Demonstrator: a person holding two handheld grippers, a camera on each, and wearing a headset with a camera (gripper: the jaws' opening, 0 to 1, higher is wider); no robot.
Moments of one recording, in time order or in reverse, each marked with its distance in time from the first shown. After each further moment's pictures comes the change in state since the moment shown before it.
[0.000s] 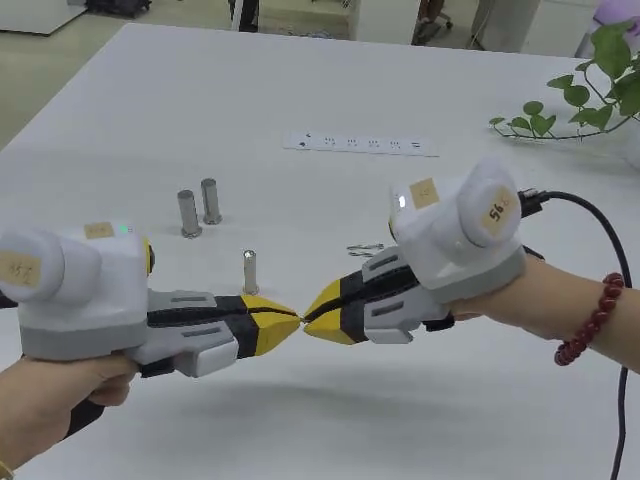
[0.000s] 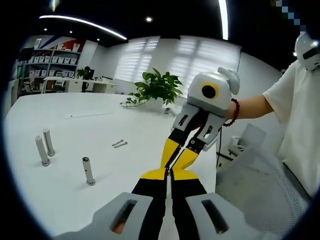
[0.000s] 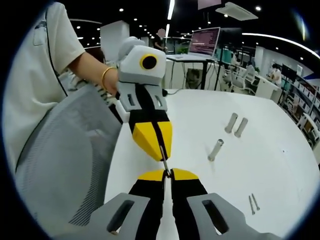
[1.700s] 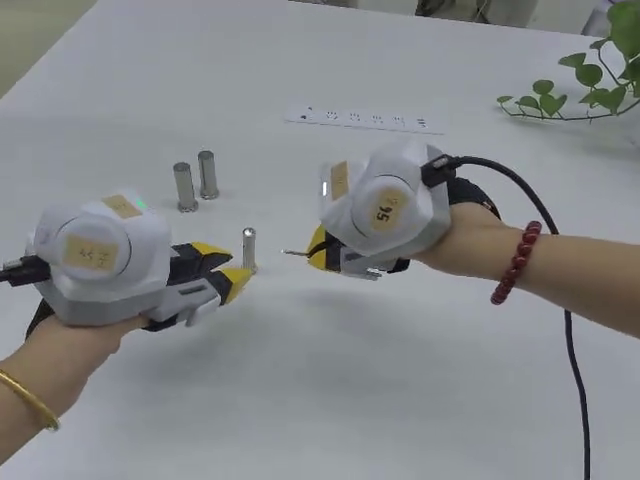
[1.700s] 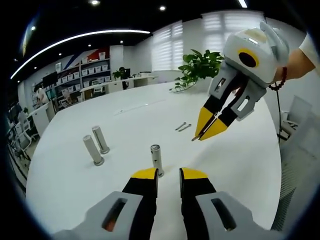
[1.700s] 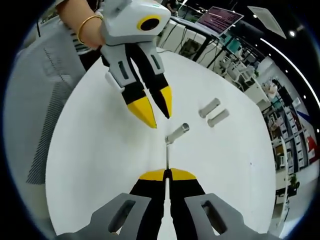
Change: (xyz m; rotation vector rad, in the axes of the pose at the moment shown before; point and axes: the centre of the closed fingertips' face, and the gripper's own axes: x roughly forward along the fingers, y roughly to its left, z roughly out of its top) left arm -0.011 0.116 -0.025 0.156 0.135 0.473; right arm 0.026 -0.090 -0.027 -0.315 0.361 -0.239
